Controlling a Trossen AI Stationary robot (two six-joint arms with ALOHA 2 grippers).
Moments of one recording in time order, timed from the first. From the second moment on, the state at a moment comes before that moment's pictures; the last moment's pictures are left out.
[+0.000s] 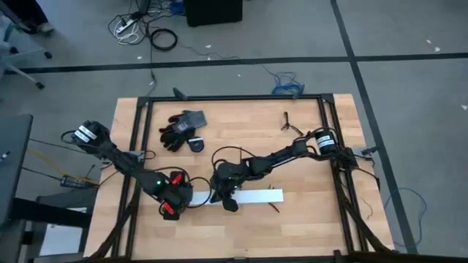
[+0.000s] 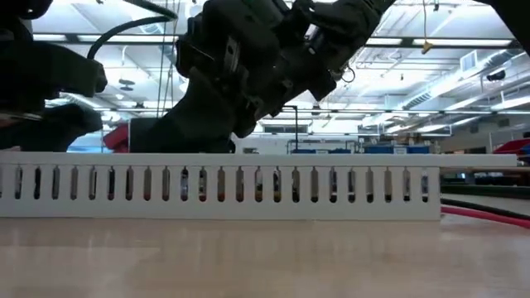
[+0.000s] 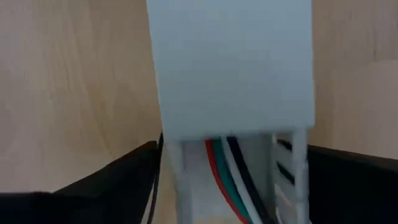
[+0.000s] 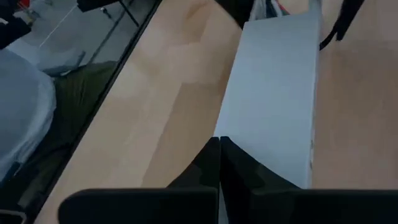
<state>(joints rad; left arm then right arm) -0.60 1.47 0.72 -0.60 -0.11 -0.53 0.17 2.22 1.41 0.14 -0.37 0.21</state>
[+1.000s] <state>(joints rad) -0.60 1.47 0.72 -0.49 -0.16 -0.50 0.19 2.21 1.41 0.12 -0.42 0.23</state>
